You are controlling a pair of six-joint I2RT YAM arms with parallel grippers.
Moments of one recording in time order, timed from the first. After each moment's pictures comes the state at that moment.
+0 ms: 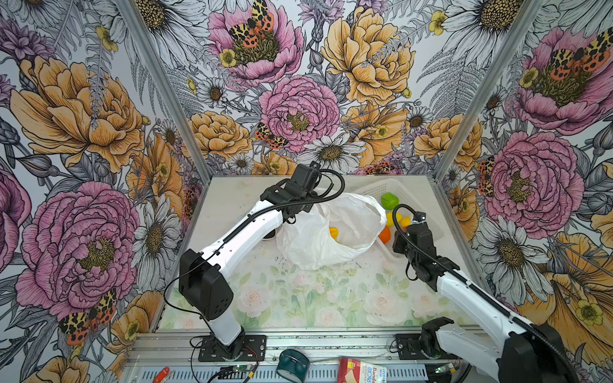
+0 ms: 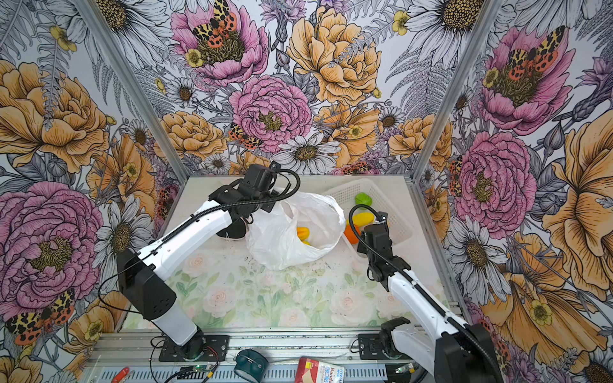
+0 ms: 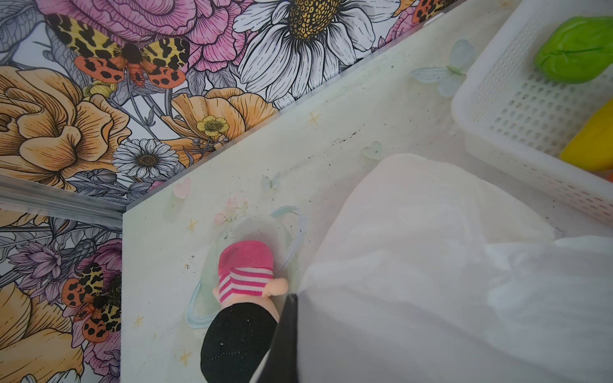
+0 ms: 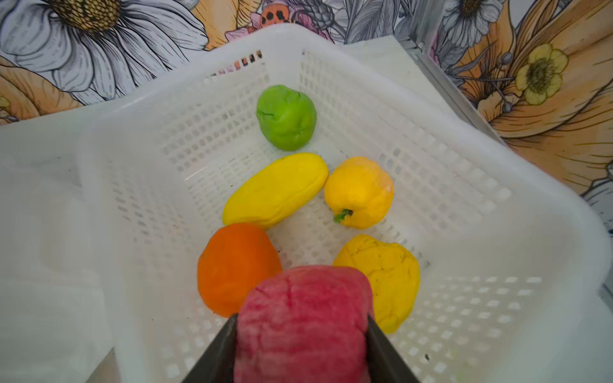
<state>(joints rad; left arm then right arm) -0.63 1.68 1.66 -0.74 -0.43 0.07 0.26 1.12 0.58 -0.17 0.32 0.37</state>
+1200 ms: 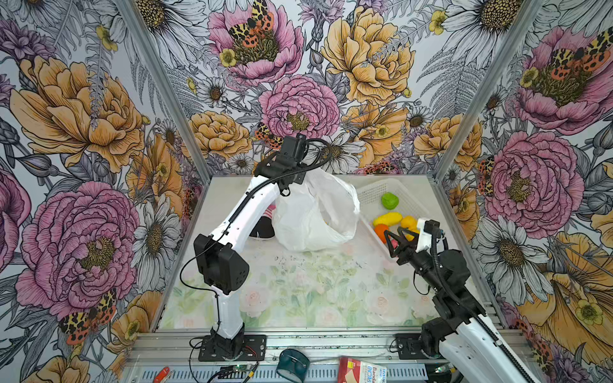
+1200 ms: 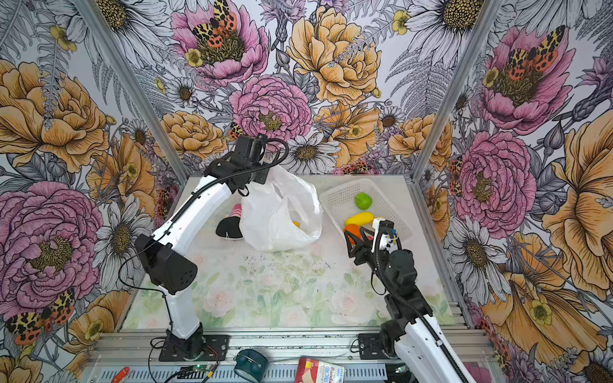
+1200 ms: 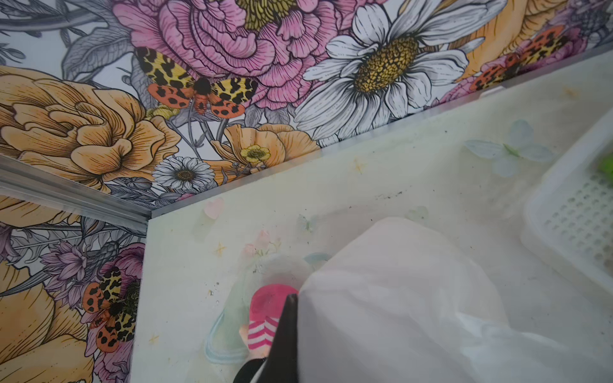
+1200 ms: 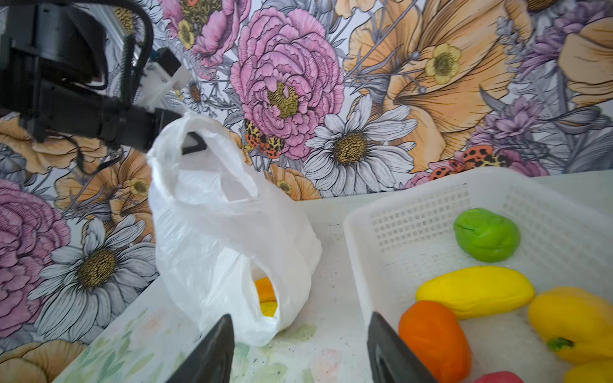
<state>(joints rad) -0.47 1.95 2.17 -0.88 -0.40 0.05 0.33 0.55 0.38 0.11 -0.25 0.35</state>
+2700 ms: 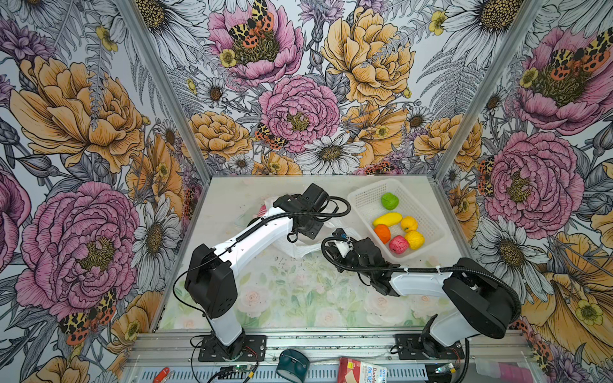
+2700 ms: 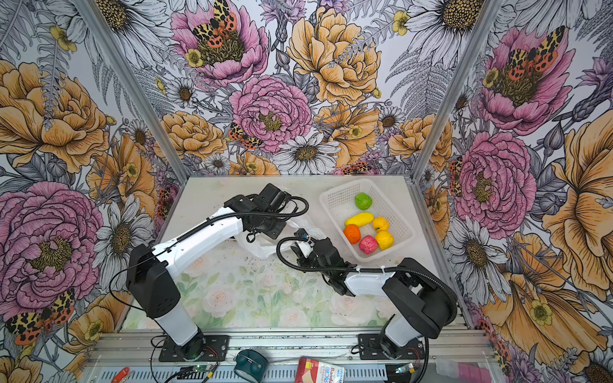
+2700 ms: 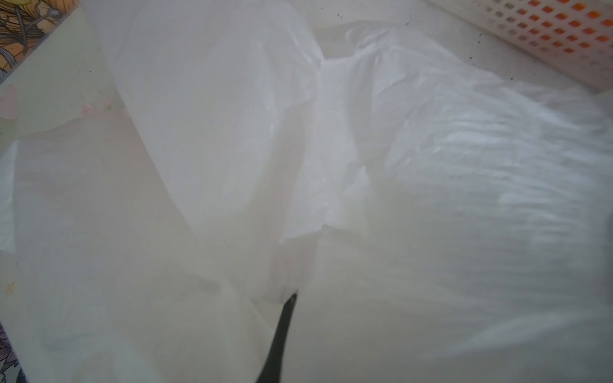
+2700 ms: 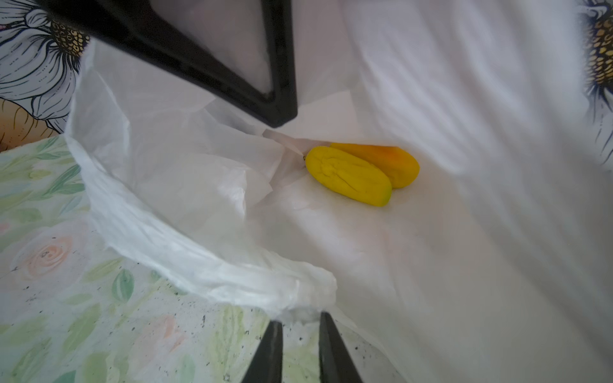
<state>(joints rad) -0.70 1.71 1.56 -0.97 -0.21 -0.05 0.78 1.51 0.50 0.68 -0.04 0.01</state>
